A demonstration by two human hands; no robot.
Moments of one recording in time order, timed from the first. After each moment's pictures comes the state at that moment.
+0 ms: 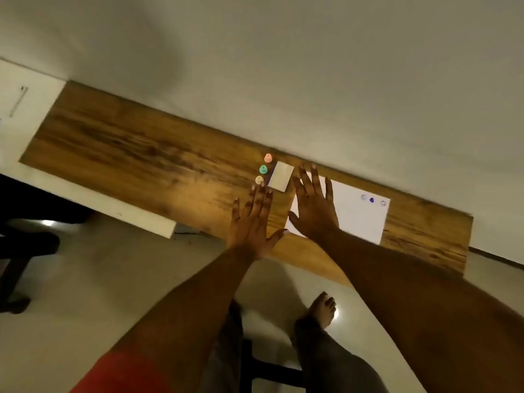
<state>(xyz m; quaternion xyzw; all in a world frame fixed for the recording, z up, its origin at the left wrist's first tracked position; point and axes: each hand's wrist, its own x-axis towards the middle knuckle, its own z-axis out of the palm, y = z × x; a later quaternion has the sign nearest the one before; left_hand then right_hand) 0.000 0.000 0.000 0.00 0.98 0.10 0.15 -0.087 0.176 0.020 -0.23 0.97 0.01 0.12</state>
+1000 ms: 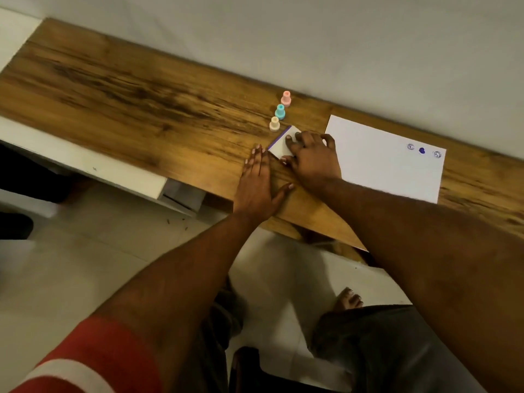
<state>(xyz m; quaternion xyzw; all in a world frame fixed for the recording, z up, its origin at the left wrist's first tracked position) 0.025 -0.019 -0.149 -0.04 0.97 0.23 0.04 -0.075 0.131 -0.109 -0.25 0.96 0.01 0.09</state>
